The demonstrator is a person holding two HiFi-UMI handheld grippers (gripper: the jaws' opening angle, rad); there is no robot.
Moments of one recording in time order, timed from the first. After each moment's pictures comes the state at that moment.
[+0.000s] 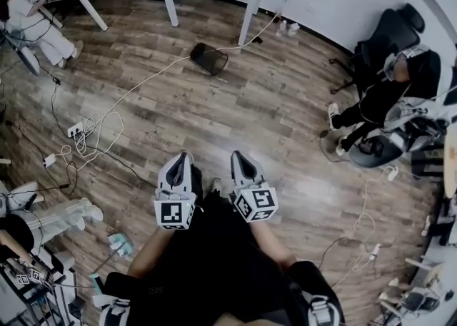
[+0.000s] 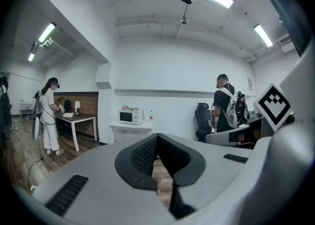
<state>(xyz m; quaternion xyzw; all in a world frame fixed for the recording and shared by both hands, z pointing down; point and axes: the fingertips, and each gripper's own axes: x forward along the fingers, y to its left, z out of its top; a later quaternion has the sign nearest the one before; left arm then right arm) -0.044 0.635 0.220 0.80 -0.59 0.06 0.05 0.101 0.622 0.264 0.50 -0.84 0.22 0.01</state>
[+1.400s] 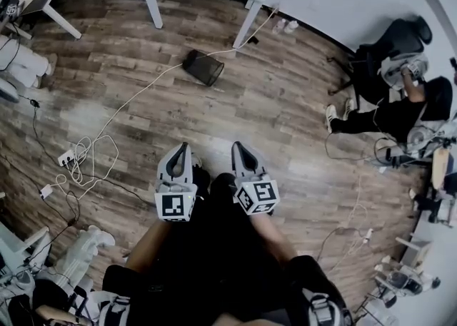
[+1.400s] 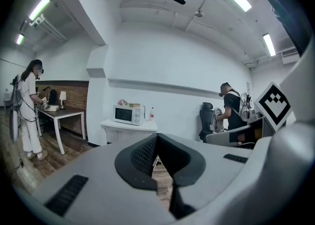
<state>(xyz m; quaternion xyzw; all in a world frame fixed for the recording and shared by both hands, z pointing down) -0.152 0.321 0.243 0.83 -0.55 0.05 0.11 -0.009 0.328 0.280 0.55 -0.80 0.23 0.05</state>
